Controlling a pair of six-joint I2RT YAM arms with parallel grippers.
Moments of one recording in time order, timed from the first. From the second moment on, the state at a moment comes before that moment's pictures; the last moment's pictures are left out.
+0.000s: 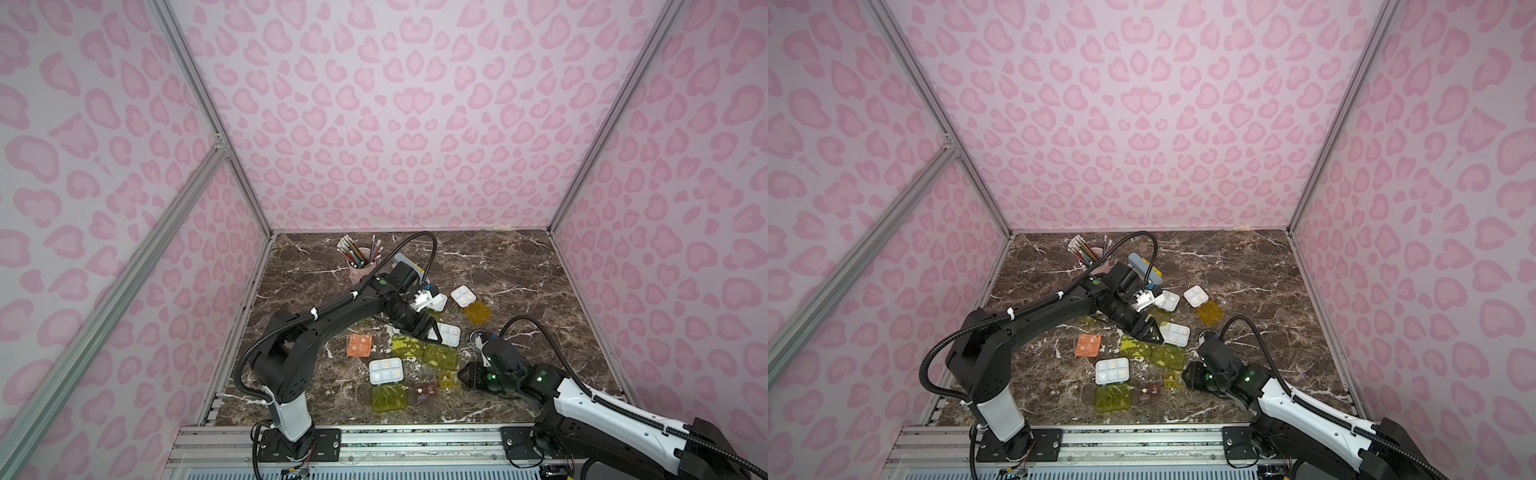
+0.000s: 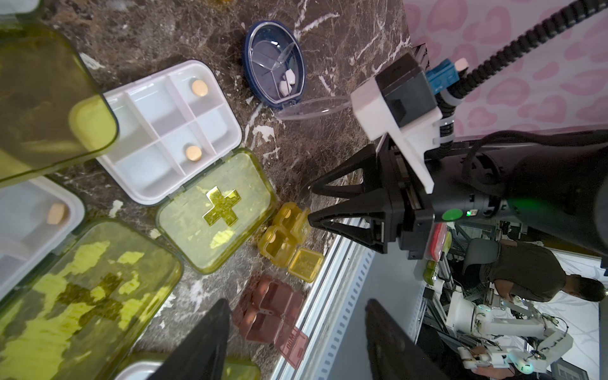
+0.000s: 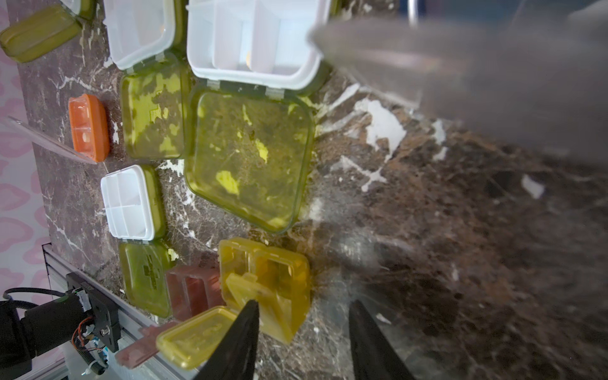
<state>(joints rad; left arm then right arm) -0.71 1.78 1.34 -0.79 0.76 -0.13 0.77 0.89 0.34 -0.43 -0.13 0.94</state>
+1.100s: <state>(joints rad) -0.71 1.78 1.33 -0.79 0.76 -0.12 0.77 1.00 0.34 -0.35 -0.15 0.92</state>
